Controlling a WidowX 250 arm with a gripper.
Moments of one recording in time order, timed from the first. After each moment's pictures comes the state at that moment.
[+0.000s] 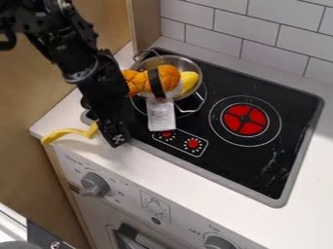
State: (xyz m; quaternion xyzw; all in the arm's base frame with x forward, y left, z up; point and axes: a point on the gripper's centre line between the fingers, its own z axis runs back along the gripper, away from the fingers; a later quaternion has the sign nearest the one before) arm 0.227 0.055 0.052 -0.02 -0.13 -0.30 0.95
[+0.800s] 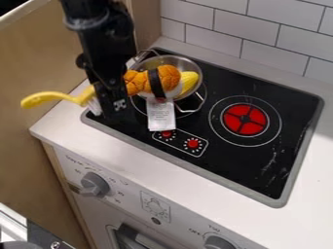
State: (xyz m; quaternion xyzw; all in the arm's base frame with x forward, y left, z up) arm 0.220 0.043 0.110 0.02 -0.05 -0.29 0.95
